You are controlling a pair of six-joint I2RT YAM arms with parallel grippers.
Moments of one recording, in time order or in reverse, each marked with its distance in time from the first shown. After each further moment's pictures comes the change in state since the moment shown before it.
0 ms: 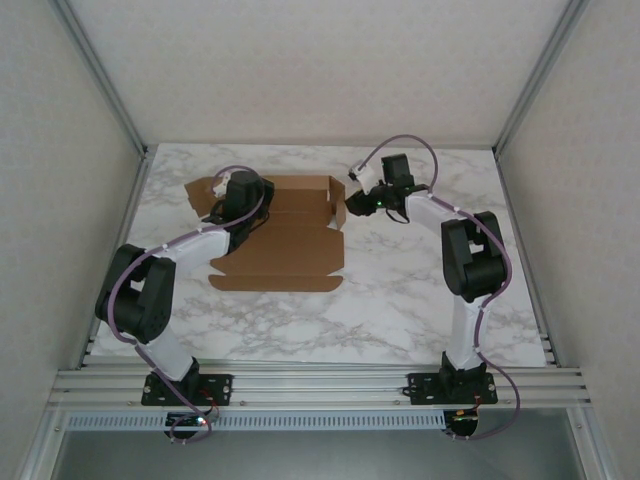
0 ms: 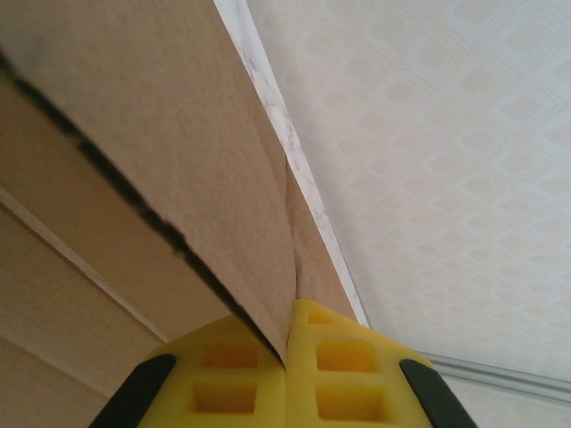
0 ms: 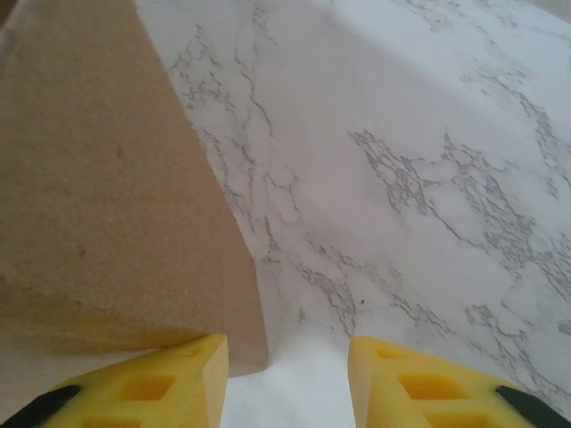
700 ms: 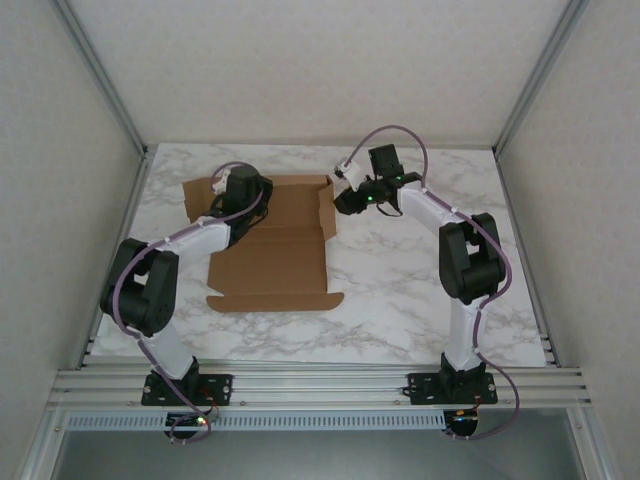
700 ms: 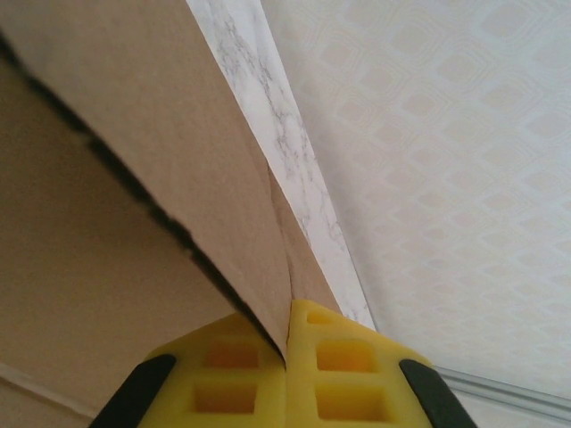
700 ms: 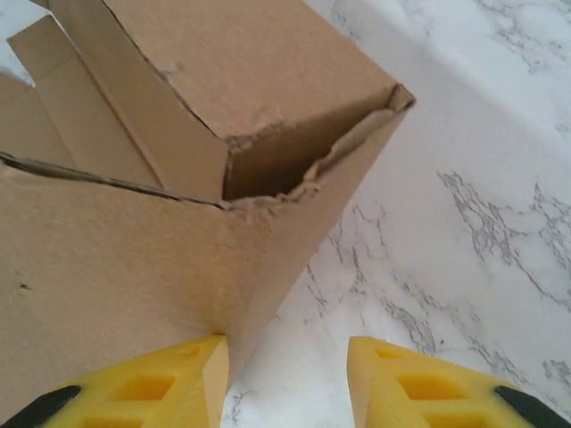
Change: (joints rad) left arm 0.021 0.046 0.062 -0.049 0.015 -0.004; right arm 0.058 -0.004 0.139 -0.211 -0.055 -0.051
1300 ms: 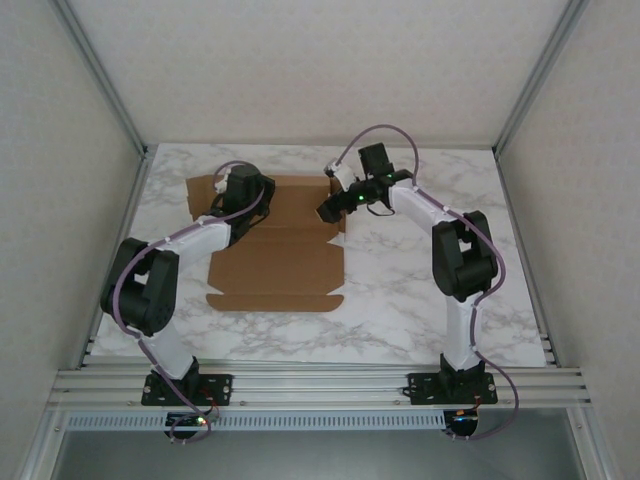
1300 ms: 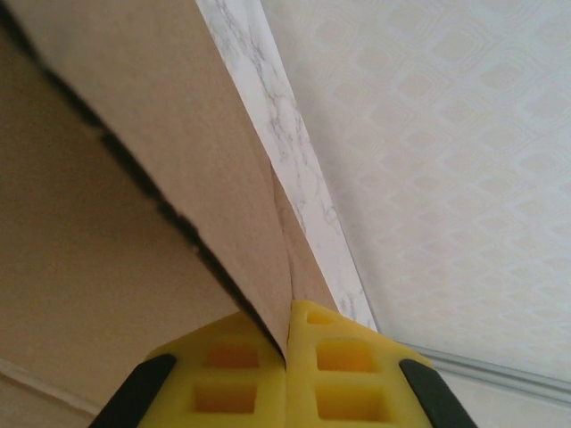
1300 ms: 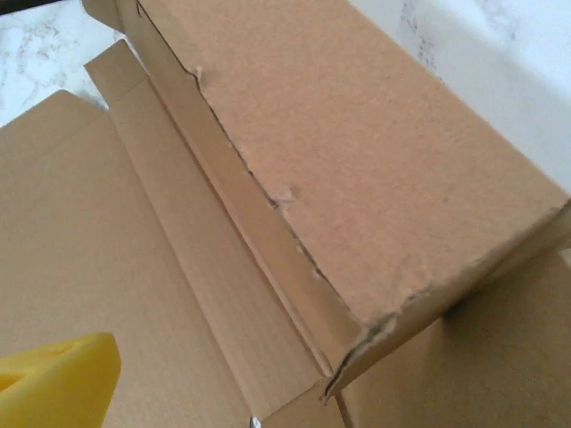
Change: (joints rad) left arm -0.001 0.005 0.008 0.000 0.036 0.000; right arm 0.043 0.050 0.072 -0.055 -0.060 0.074
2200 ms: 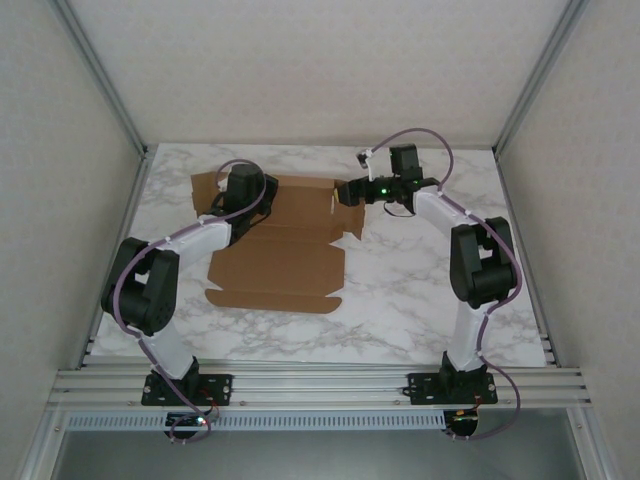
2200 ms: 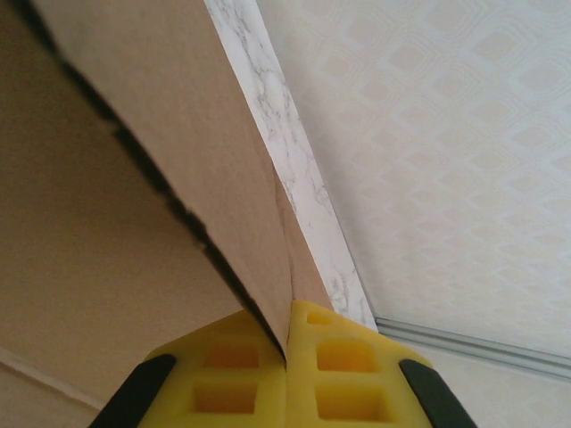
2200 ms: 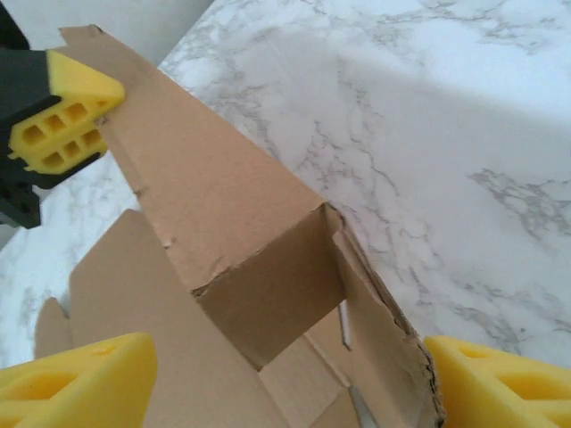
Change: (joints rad) left arm 0.001 0.002 0.009 0.003 0.048 0.004; right arm -0.128 -0.115 -0.188 0.255 -0.180 0.404
